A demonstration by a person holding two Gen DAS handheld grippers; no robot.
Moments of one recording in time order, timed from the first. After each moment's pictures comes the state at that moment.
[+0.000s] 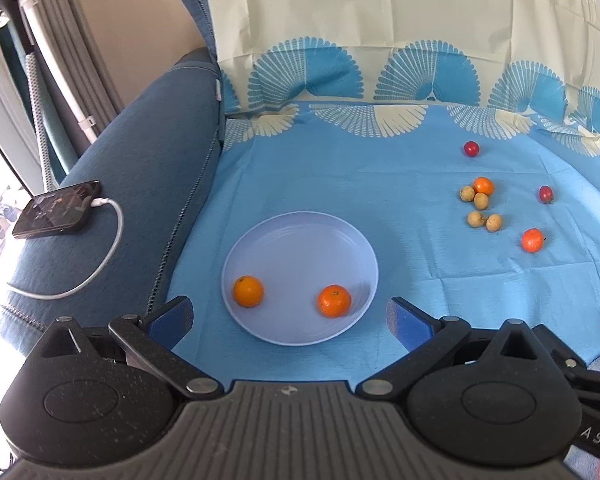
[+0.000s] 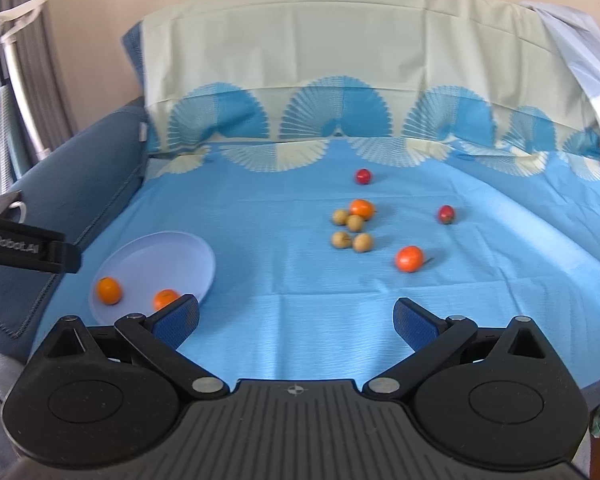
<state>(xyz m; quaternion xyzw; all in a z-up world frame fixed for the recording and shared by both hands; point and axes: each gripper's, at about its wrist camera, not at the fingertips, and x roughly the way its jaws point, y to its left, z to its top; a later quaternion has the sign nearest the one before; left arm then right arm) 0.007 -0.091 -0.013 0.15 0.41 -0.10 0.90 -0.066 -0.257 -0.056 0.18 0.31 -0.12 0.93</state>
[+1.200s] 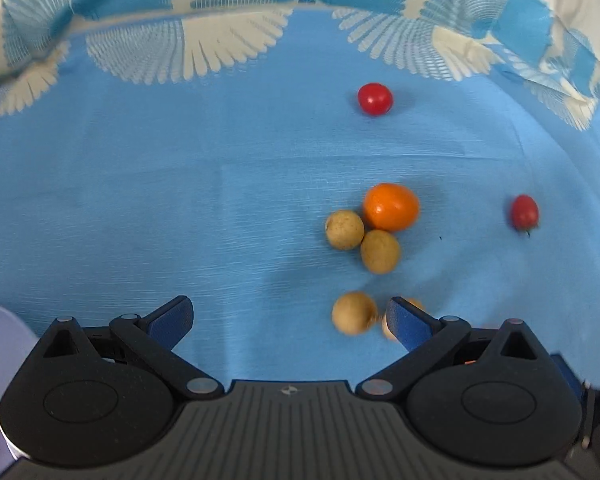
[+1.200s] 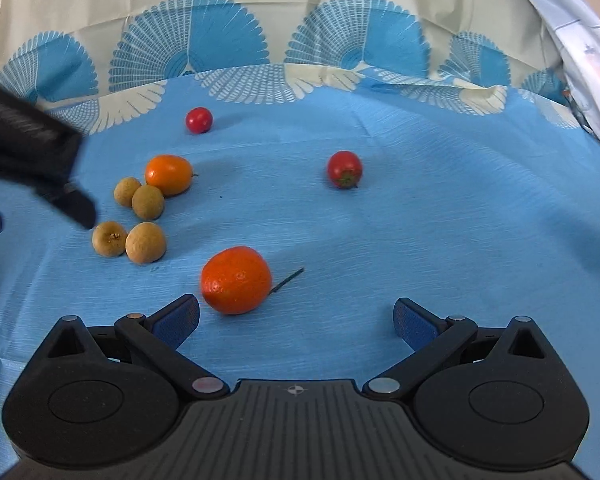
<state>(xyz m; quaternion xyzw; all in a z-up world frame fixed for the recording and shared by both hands) 0.202 -0.340 -0.184 0.12 0.55 -0.21 0.80 0.068 -0.412 -0.235 0.18 0.35 -0.22 0.89</state>
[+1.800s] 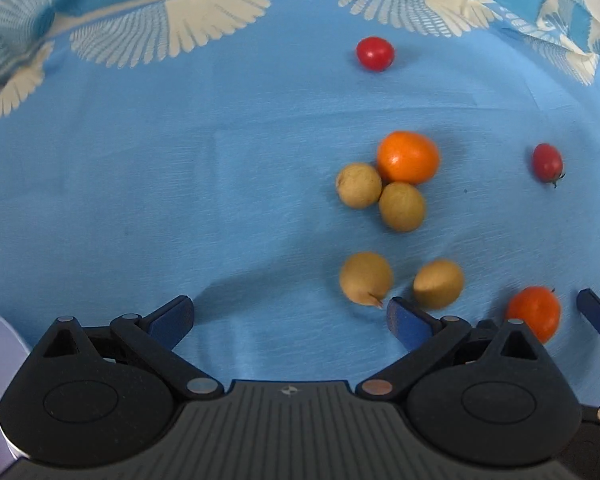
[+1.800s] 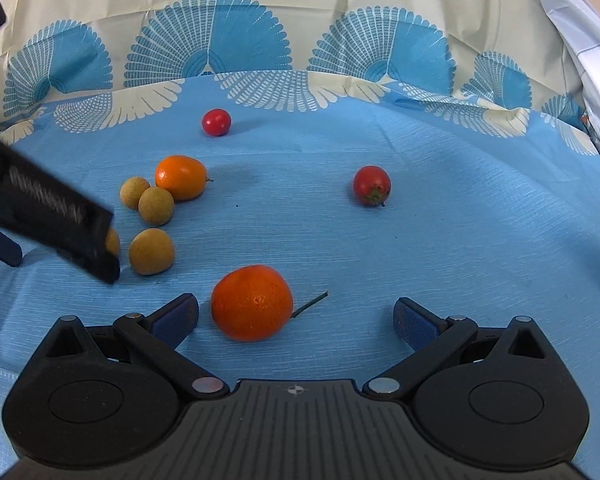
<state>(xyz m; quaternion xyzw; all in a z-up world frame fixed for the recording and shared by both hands) 0.188 -0.334 -0.207 0.18 0.53 -0.22 0.80 0.085 -0.409 -0.246 0.15 0.34 -0.21 0.90</state>
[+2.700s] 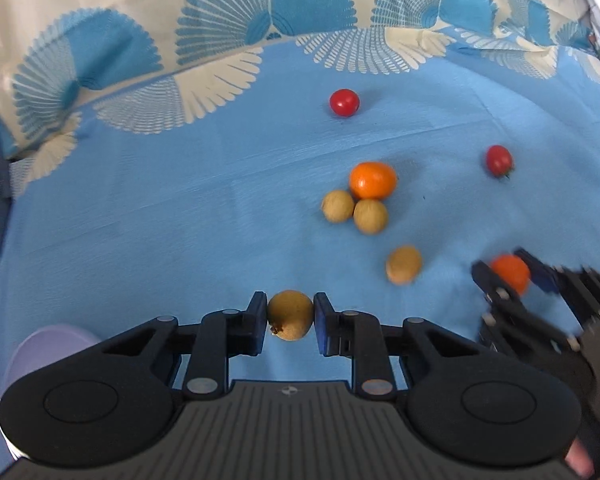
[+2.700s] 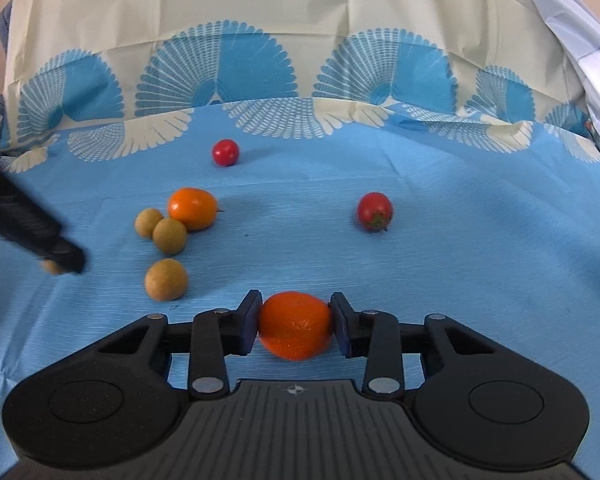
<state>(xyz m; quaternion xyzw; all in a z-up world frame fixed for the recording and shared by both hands) 0.125 -0.319 -0.151 0.22 0.45 -0.24 0.83 0.075 -0.413 -0.235 0.16 0.31 -0.19 0.92</state>
